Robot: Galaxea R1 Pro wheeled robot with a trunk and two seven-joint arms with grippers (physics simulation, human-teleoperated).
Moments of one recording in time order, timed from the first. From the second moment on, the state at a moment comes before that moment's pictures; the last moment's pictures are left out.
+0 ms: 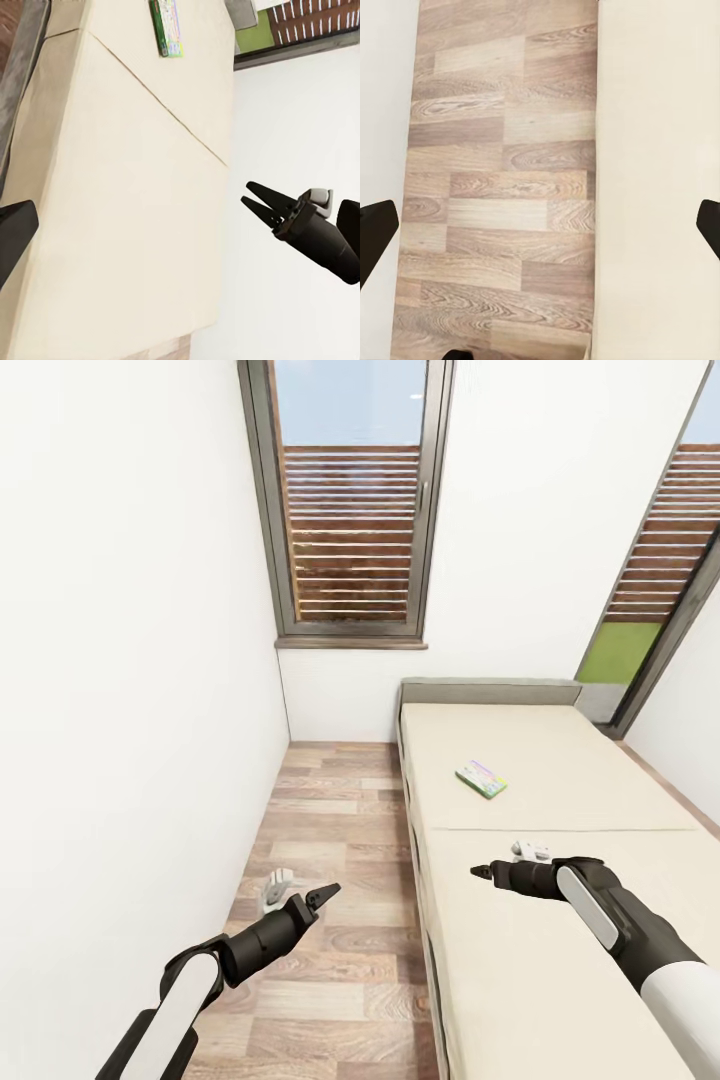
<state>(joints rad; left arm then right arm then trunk) -0.24 0.03 -0.18 -1.38 1.15 0.63 -0.01 -0.68 -0.35 0.27 -0.87 -0.64 0.74 0.18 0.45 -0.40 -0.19</state>
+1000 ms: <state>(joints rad) -0.24 0.03 -0.18 -1.38 1.15 0.63 -0.01 -0.68 -0.35 0.27 -0.87 -0.64 0.74 0.18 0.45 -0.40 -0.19</state>
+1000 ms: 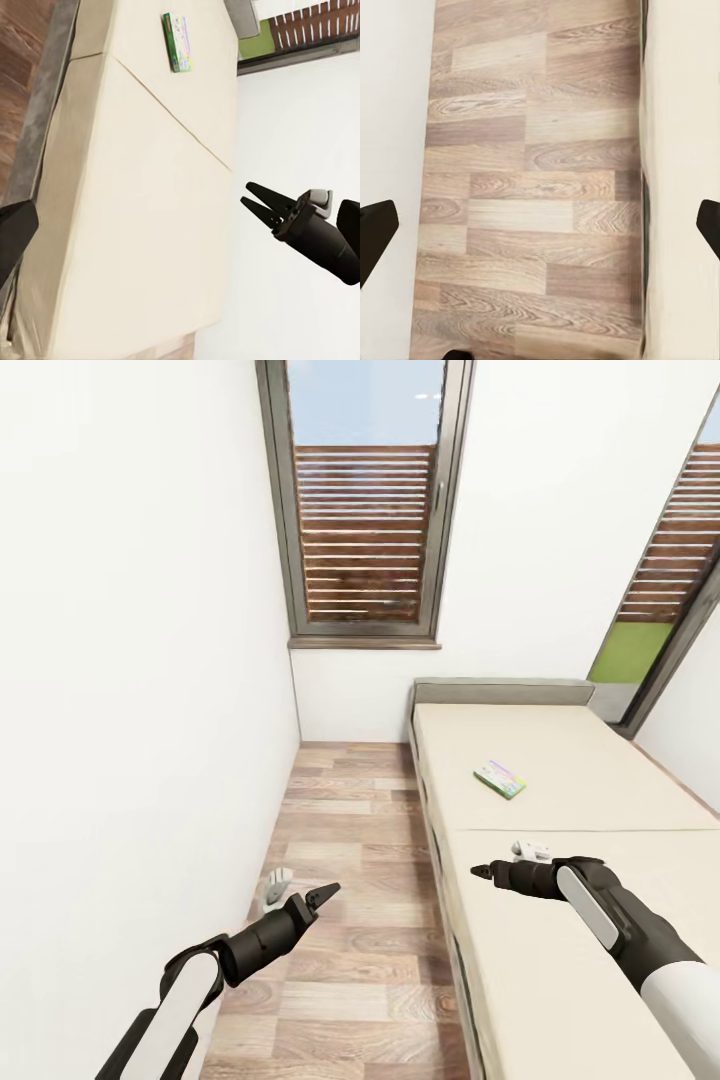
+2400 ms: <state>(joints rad) -0.24 0.03 -0.18 -1.38 1.15 0.64 -0.01 -0.68 -0.35 0.27 -0.87 -0.64 0.74 0.18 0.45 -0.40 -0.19</state>
